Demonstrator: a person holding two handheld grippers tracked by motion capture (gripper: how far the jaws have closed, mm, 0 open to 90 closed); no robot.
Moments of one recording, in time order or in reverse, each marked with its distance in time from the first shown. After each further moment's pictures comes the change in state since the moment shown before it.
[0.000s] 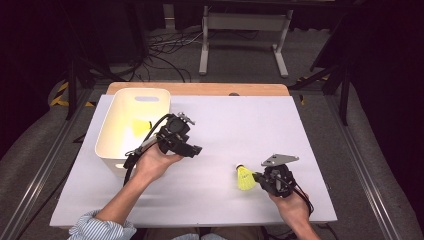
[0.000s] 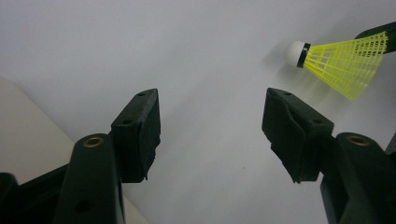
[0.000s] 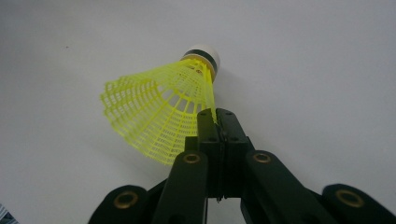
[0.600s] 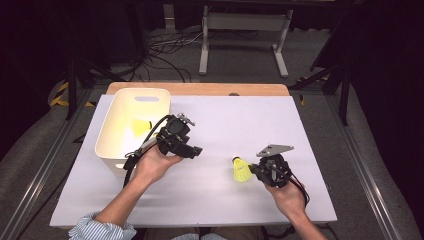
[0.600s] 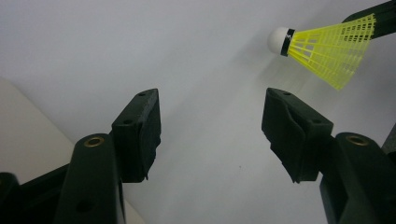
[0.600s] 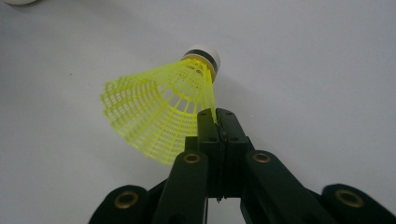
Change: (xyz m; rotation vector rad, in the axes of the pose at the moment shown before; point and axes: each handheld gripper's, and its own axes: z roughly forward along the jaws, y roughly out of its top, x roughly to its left) left arm -0.004 -0.002 0.000 -0.004 -0.008 -0.003; right arm -0.001 0.026 0.002 -0.007 0.004 -0.025
